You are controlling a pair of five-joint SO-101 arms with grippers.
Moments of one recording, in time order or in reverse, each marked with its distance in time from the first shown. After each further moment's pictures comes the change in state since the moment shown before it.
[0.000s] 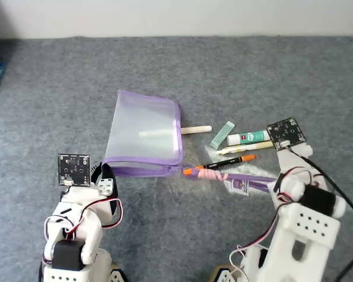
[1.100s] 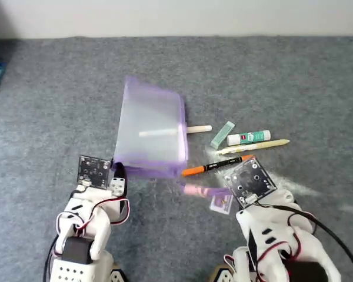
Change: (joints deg) left arm 4.9 -0.1 10.0 -14.2 -7.1; right arm -25.7 -31.7 -11.3 23.6 -7.1
